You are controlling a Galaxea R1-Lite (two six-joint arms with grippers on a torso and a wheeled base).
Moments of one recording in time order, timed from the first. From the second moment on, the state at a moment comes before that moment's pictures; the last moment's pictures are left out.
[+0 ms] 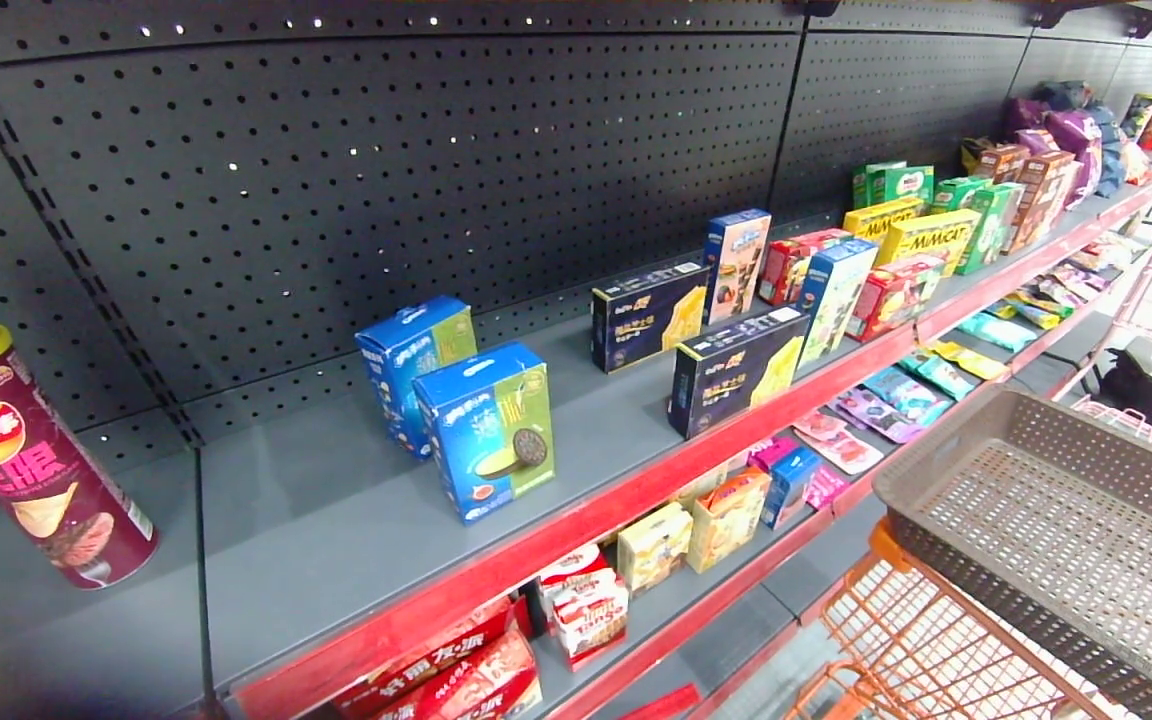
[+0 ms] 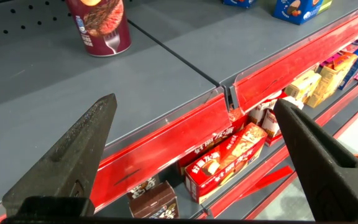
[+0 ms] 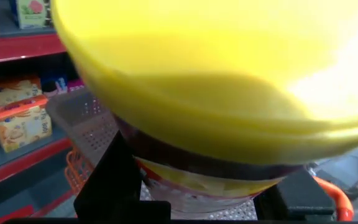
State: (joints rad) left arm 0.00 0.00 0.00 0.00 -0.02 0.03; right arm -0.19 0.63 -0.41 -0.31 -0.11 -0.36
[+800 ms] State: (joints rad) left arm 0.00 0.00 0.00 0.00 -0.03 0.03; right arm -0.15 0.55 -0.37 -0.30 -0.09 -0.42
